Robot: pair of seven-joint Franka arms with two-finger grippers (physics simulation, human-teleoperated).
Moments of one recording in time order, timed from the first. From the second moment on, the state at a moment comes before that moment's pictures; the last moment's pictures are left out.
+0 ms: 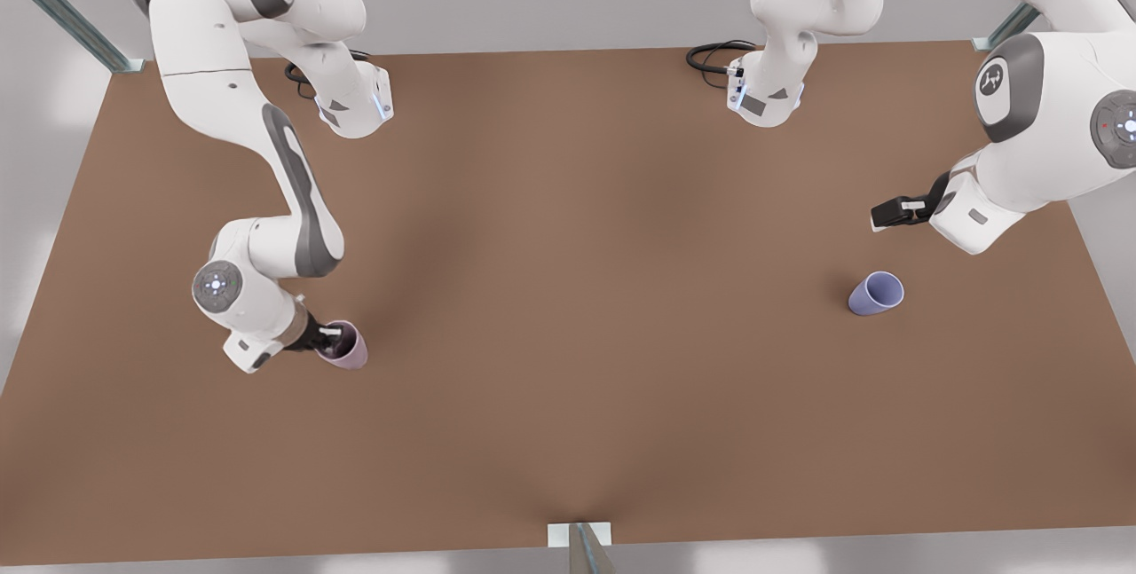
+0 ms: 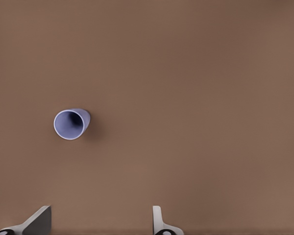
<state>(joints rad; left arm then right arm) -0.24 0.17 0.23 -1.40 -0.07 1.38 -0.08 0.07 0.42 0.04 -1.83 0.07 2.28 -0.02</state>
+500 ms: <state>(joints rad) -0.24 0.16 0.23 -1.40 -0.07 1.37 -0.08 0.49 0.89 0.26 -0.93 0.03 2.05 0.38</state>
